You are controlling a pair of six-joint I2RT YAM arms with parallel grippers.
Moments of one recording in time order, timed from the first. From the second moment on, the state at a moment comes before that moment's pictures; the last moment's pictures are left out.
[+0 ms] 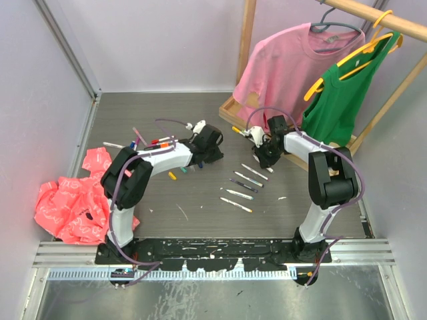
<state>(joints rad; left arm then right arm) -0.72 1.95 1.30 -0.17 -0.18 -1.03 0.19 1.78 1.13 -0.56 -0.28 -0.59</state>
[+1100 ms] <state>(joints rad) -0.71 2.05 1.41 -0.29 -0.20 -0.99 0.24 1.81 1.14 -0.57 -0.24 -0.60</state>
